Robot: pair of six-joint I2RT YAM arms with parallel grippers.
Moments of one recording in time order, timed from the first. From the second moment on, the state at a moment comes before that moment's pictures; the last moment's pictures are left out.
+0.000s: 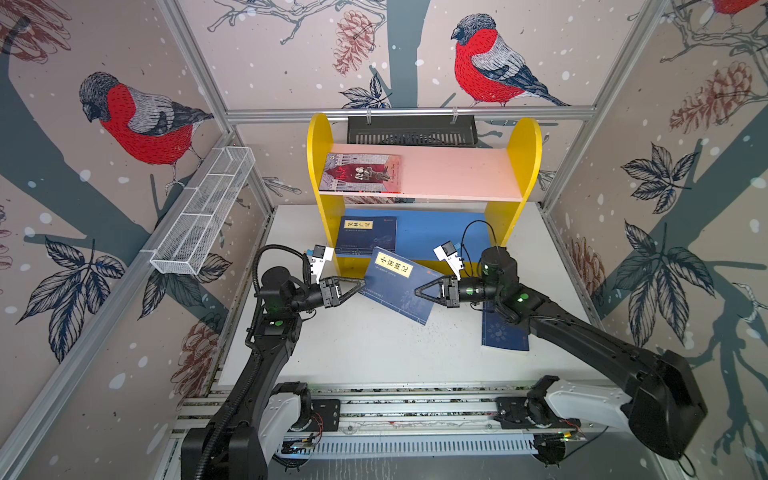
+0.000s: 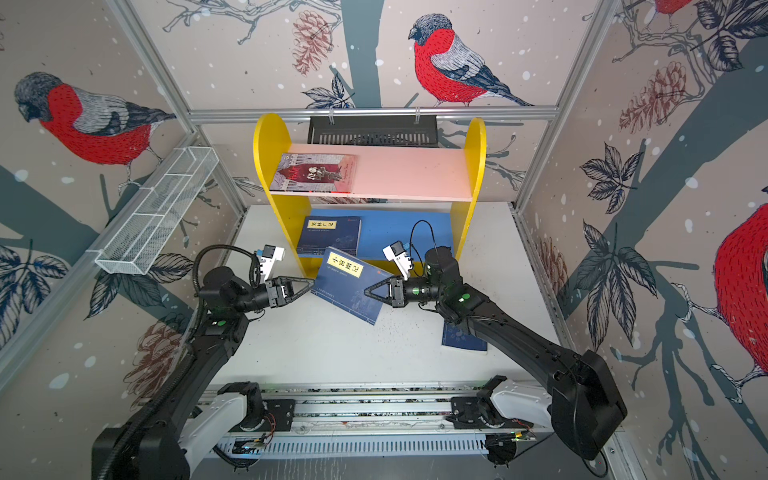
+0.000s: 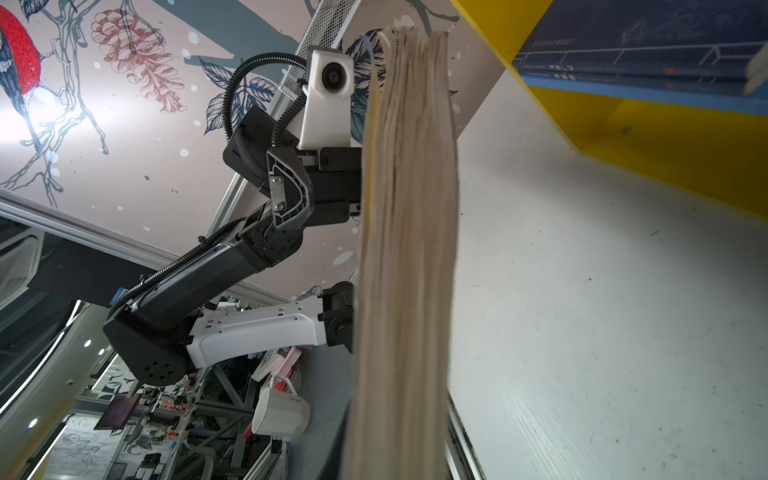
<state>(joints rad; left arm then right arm) 0.00 0.93 0.49 0.36 1.29 -0.91 0.65 1.19 0.79 0.12 -0.90 0.69</state>
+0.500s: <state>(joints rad) -0.04 0.94 0.48 0.36 1.34 -0.89 0.68 1.18 0.82 0.05 -1.00 0.64</state>
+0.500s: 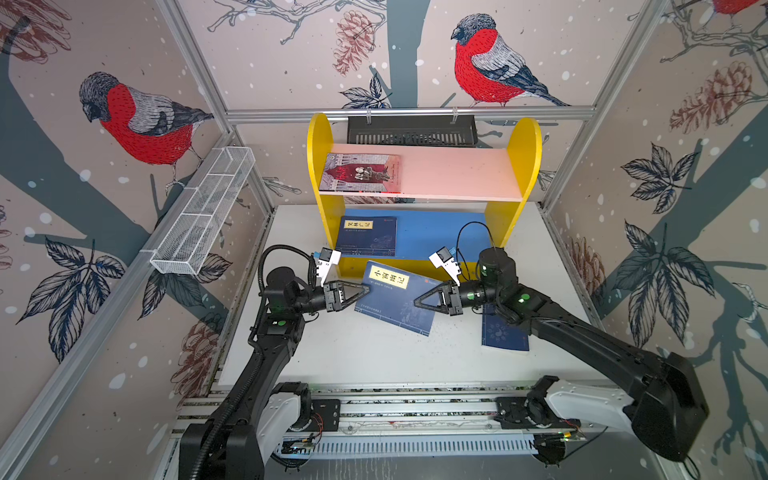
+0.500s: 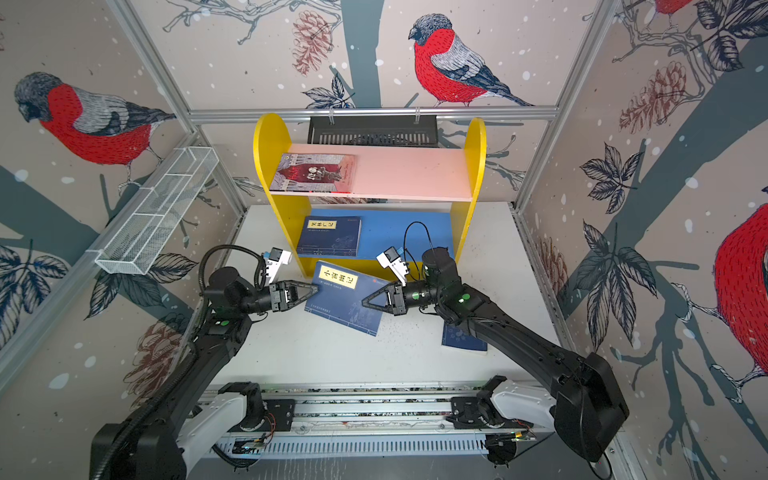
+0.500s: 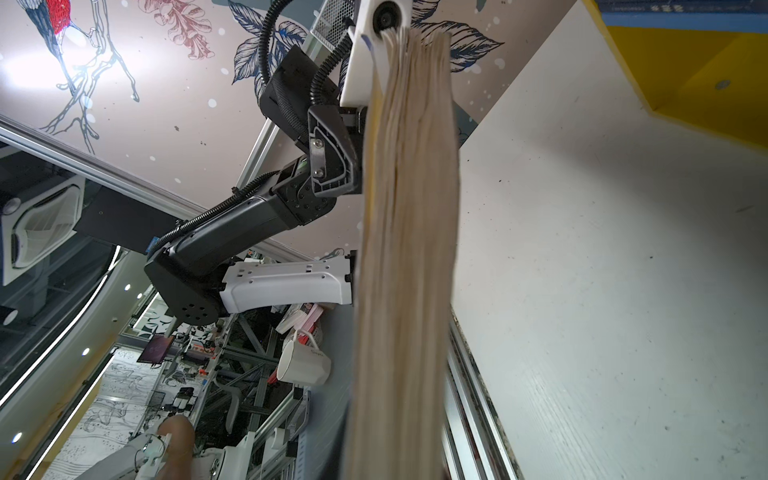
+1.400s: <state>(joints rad) -0.05 0.97 0.53 0.44 1.34 -0.96 0.69 1.22 0.64 0.38 -0.90 0.83</state>
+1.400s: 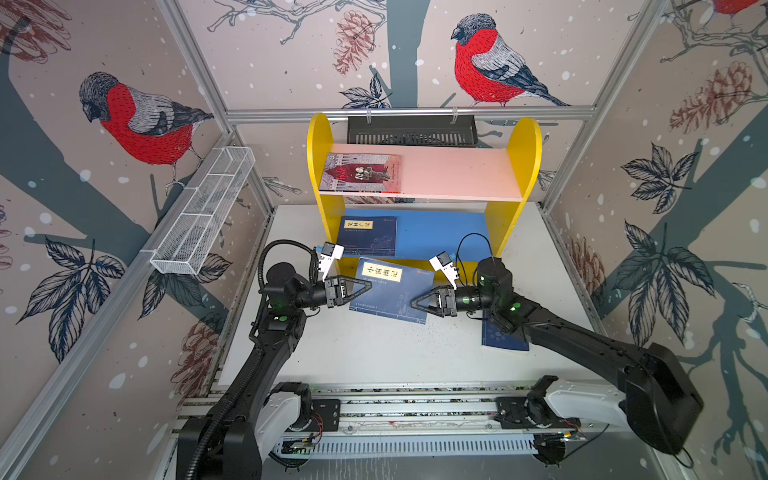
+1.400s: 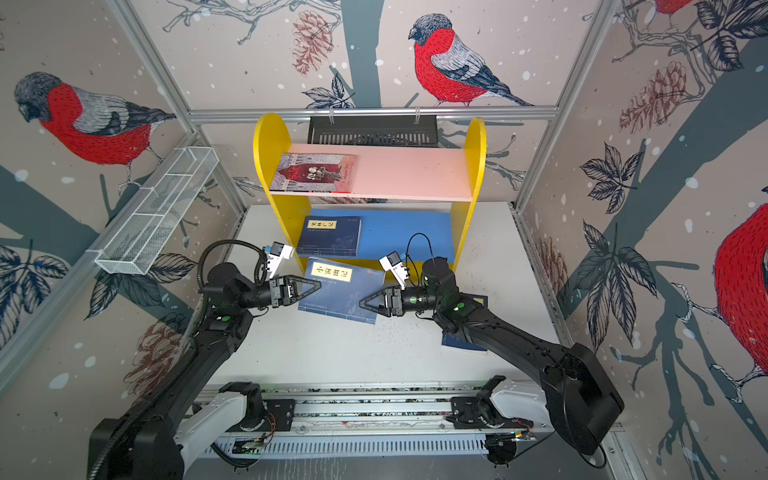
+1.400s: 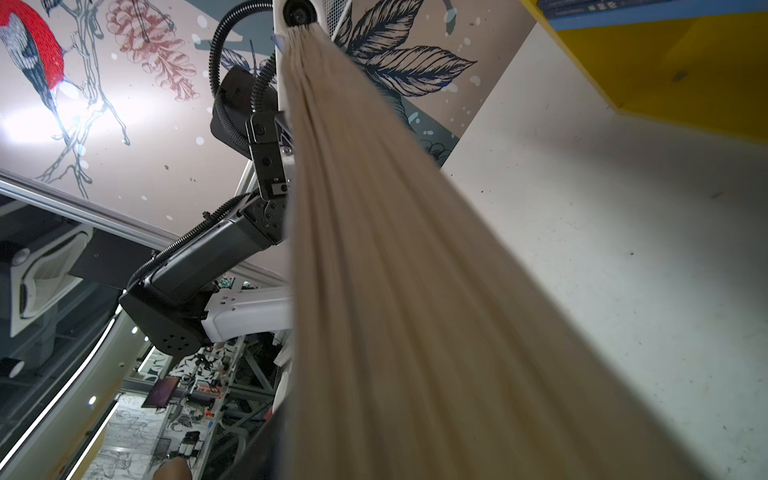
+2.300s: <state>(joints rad) 0.04 0.96 0.53 0.36 1.26 -0.90 0.69 1.25 0.66 0.60 -0.80 0.97</state>
